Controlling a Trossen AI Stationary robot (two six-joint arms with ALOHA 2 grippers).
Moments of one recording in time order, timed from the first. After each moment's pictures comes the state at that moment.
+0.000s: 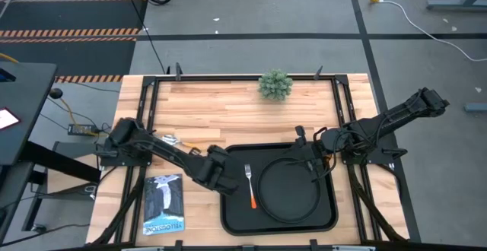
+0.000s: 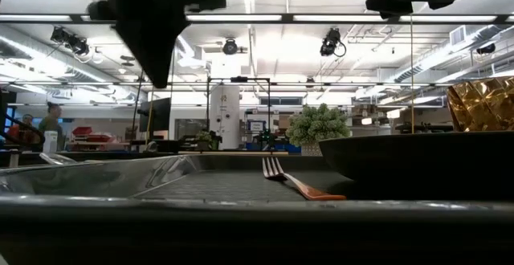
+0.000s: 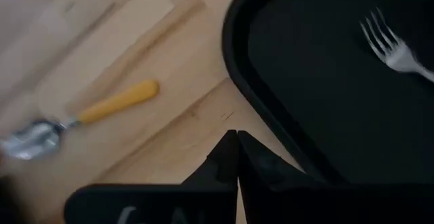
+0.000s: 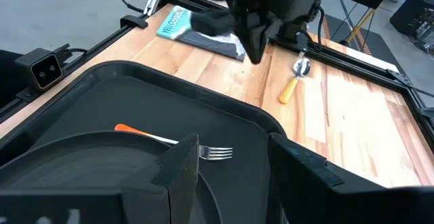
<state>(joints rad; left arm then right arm) -0.41 1.91 1.55 -1.26 -0.42 -1.34 0.34 0.95 0.59 -0.05 0.15 -0.21</state>
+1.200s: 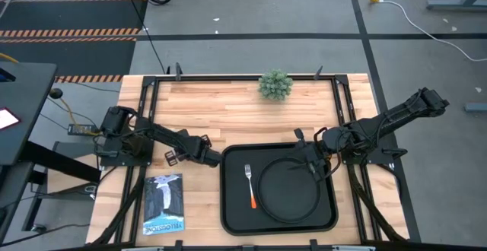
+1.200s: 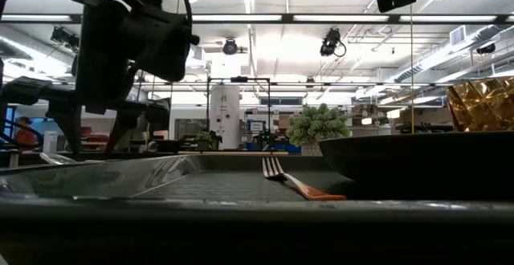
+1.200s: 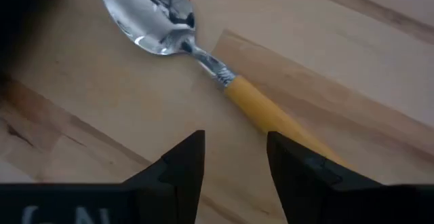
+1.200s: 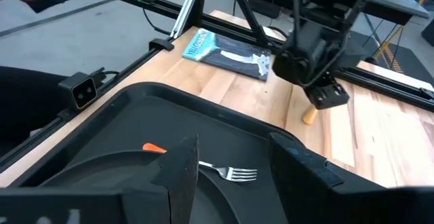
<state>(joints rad) -0.20 1.77 0.97 -1.08 -0.32 -2.29 0.35 0.95 0.59 0.00 0.05 -0.19</state>
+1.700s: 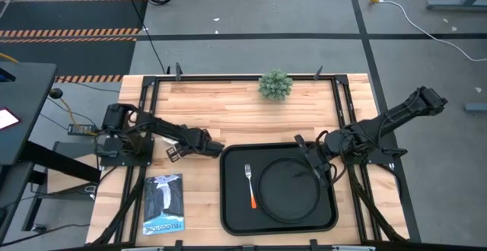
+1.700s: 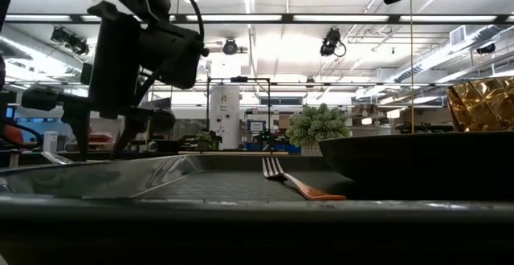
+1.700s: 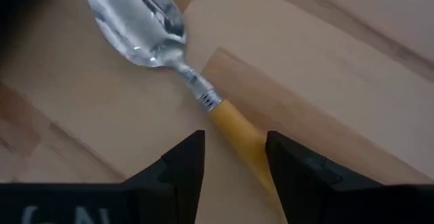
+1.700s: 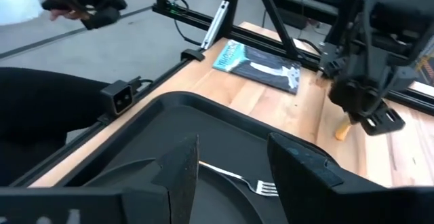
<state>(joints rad) -0.09 1.77 0.95 -1.04 -0.29 -2.27 0.39 0.95 0.59 0.02 -0.02 -0.19</state>
